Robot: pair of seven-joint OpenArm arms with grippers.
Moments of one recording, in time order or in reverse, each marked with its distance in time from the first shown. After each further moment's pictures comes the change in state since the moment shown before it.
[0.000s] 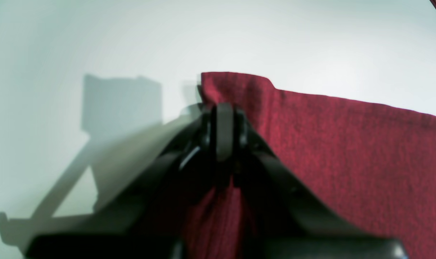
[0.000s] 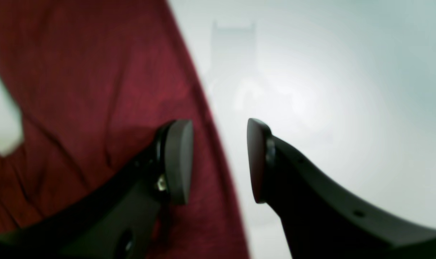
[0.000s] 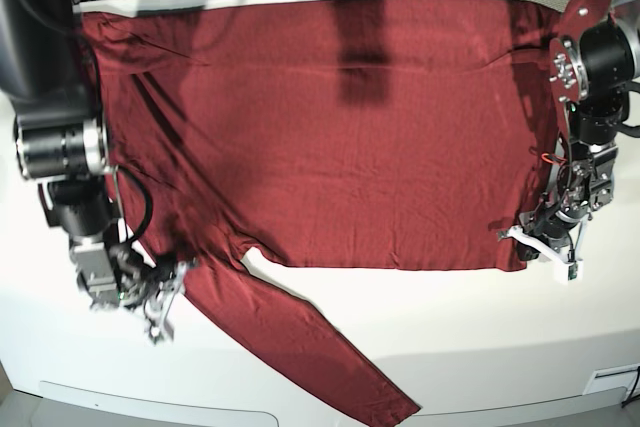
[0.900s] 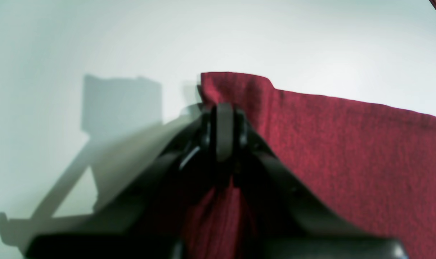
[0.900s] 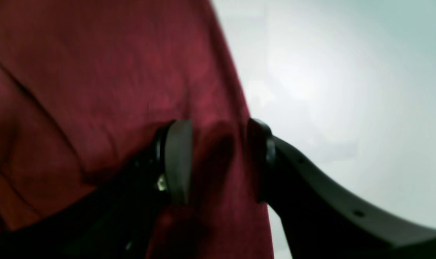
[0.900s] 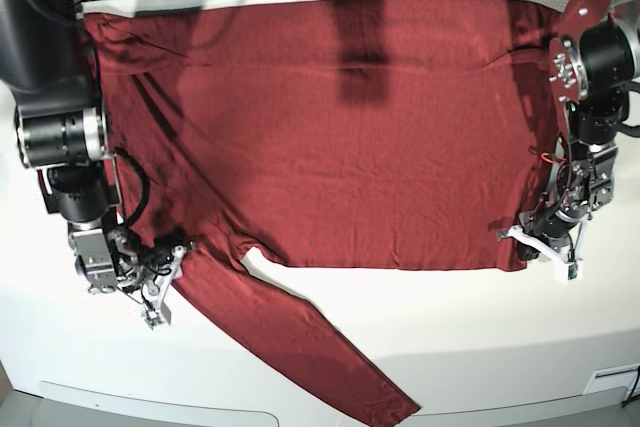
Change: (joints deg) left arm 0.1 0.0 0.0 0.0 -0.1 0.0 -0.2; right arm -1.4 0.8 0.0 -0.3 -0.1 -0.1 -0.3
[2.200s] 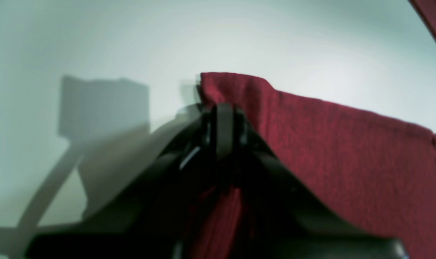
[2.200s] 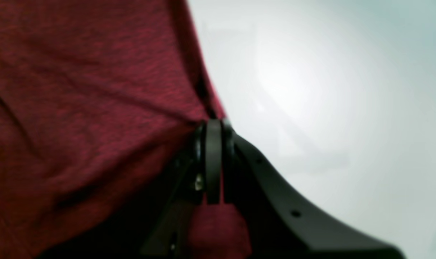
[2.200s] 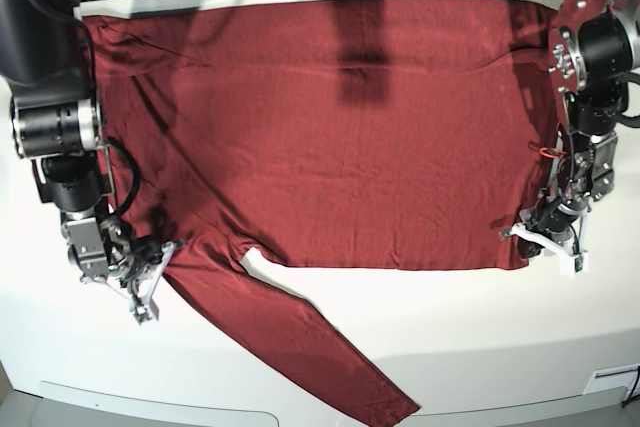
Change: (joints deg) left arm 1.8 -0.3 0.0 2.2 -5.7 -0.2 1.1; right arm -1.1 2.0 0.0 0.5 -1.5 -2.9 2.7
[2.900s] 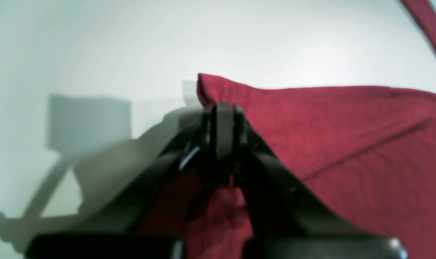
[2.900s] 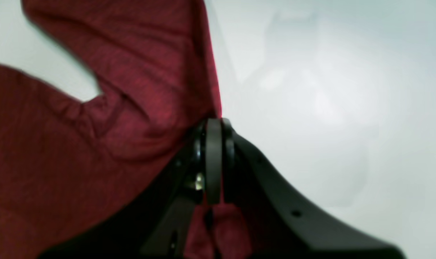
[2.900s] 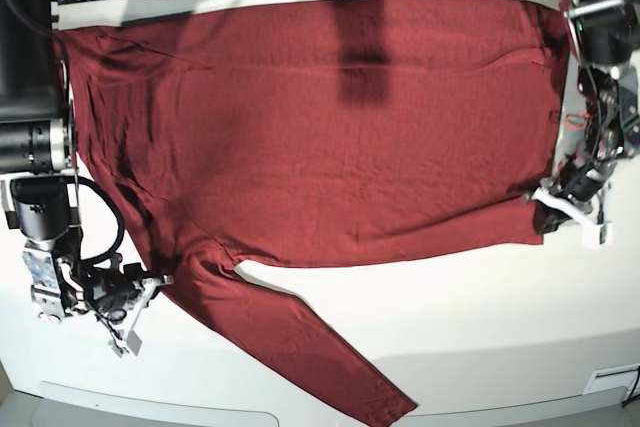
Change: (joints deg) left arm 19.4 -2.2 0.2 32.5 -15.7 -4.4 12.3; right arm 4.1 4.1 0.0 7.0 21.5 14.0 -18.5
